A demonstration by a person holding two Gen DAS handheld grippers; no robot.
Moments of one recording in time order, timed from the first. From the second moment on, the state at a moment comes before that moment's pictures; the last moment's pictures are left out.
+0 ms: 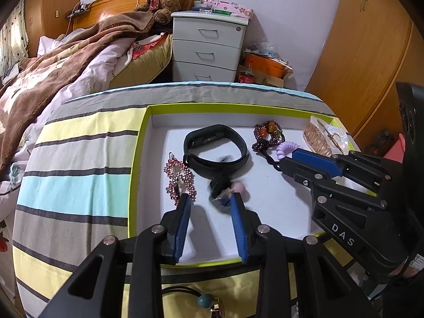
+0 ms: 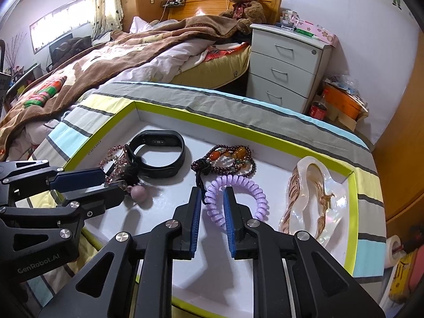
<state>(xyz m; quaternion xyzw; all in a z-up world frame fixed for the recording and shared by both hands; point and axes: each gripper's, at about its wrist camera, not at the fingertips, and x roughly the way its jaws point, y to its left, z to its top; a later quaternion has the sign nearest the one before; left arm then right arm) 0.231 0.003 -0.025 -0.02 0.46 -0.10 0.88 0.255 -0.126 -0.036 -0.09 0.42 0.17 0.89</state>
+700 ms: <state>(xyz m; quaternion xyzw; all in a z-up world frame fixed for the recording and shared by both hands) 0.216 0.003 -0.012 -0.02 0.45 -0.10 0.89 0.239 -0.133 -0.017 -0.08 0.40 0.16 0.90</state>
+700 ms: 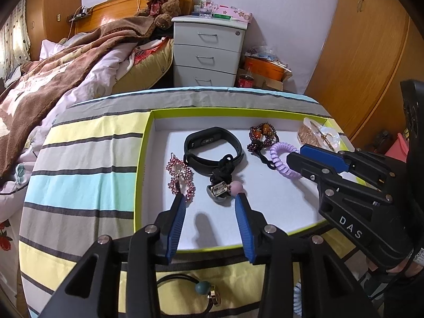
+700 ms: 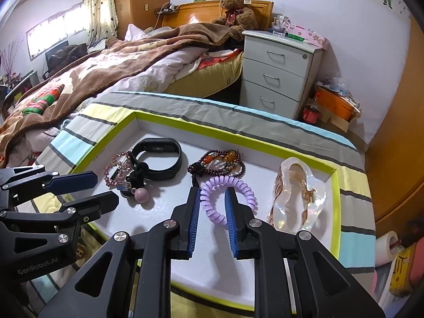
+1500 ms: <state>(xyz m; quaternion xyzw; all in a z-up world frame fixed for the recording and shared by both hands) 0.151 0.018 0.031 -0.01 0.40 -0.08 0.91 0.172 -0.134 0.022 -0.06 0.35 0.15 0.92</state>
